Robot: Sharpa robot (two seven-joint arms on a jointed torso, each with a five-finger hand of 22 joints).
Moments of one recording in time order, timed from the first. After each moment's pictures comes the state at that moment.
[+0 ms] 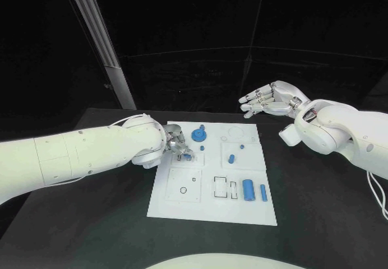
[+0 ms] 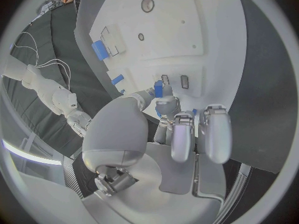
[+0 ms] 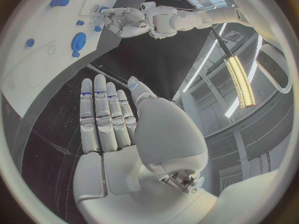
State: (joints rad) left arm 1.31 -0.69 -0.18 1.44 -1.02 -0.07 -0.53; left_hand 1.20 -0.10 0.50 0.16 0.06 0.91 0.04 0.61 0.62 1.30 -0.03 1.05 0.96 1.47 -0.09 1.57 1.31 0.06 1.47 0.02 1.44 1.31; right arm 1.29 -0.81 0.00 1.38 -0.63 -0.16 0.23; right_hand 1.39 0.01 0.07 0.02 0.21 0.97 0.20 0.08 0.07 1.16 0.13 0.12 0.07 1.27 0.08 0.08 0.27 0.18 0.98 0.20 0.32 0.07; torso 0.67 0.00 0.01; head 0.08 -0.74
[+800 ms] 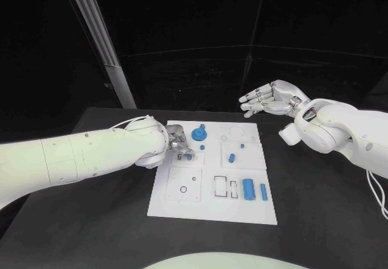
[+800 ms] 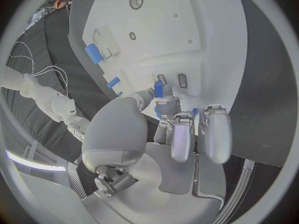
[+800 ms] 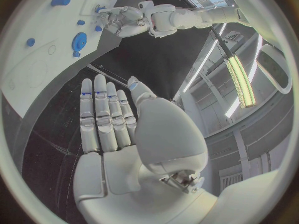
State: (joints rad) left arm 1.30 -0.67 -0.18 1.43 -1.09 -0.08 -0.54; left_hand 1.20 -0.10 0.52 0.16 0.06 0.91 0.04 0.61 0.63 1.30 -0.03 1.05 0.96 1.47 -0.09 1.57 1.31 0.06 1.47 0.02 1.44 1.31; right arm 1.29 -0.81 0.00 1.38 -0.64 -0.16 0.23; right_hand 1.39 0.01 0.07 0.02 0.21 0.97 0.20 0.08 0.07 1.16 0.13 0.12 0.07 1.27 0.08 0.08 0.27 0.18 0.98 0.20 0.32 0.07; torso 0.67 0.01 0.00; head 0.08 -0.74
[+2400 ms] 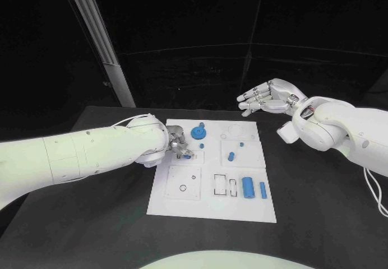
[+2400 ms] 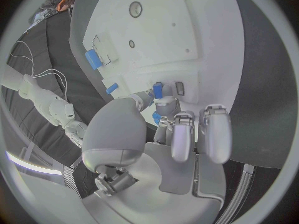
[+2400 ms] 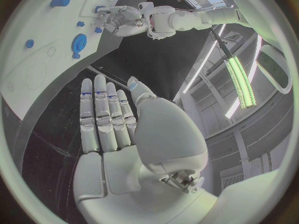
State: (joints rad) left arm 1.29 -0.65 -0.18 1.40 -1.08 -0.01 -0.55; left_hand 1.16 -0.09 0.55 0.16 0.06 0.92 0.04 0.63 0.64 1.31 -0.04 1.07 0.97 1.47 -0.09 1.57 1.31 0.06 1.47 0.02 1.44 1.31; right arm 1.29 -0.80 0.00 1.36 -0.64 -0.15 0.23; right_hand 1.39 0.01 0.08 0.02 0.21 0.97 0.20 0.08 0.07 1.16 0.13 0.12 0.07 1.27 0.08 0.07 0.27 0.18 0.98 0.20 0.32 0.07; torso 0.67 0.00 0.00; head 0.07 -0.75
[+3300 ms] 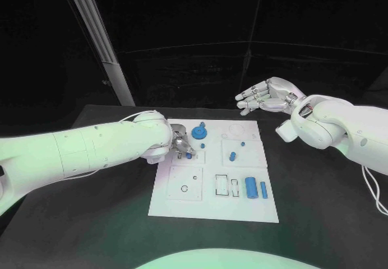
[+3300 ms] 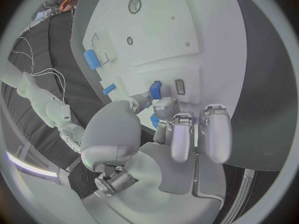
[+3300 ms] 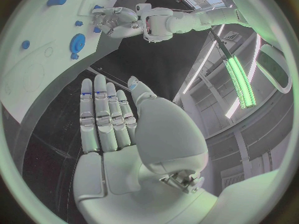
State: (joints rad) left arm 1.30 -0.60 -0.18 1.33 -1.04 0.06 -0.56; left_hand 1.01 -0.08 0.64 0.09 0.06 0.96 0.02 0.64 0.66 1.33 -0.05 1.09 0.99 1.47 -0.09 1.57 1.31 0.06 1.47 0.02 1.44 1.31; right arm 1.29 -0.79 0.00 1.36 -0.64 -0.14 0.23; right_hand 1.39 0.00 0.08 0.02 0.21 0.96 0.21 0.08 0.07 1.16 0.13 0.12 0.07 1.27 0.08 0.07 0.26 0.18 0.98 0.20 0.32 0.07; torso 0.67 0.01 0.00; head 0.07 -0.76
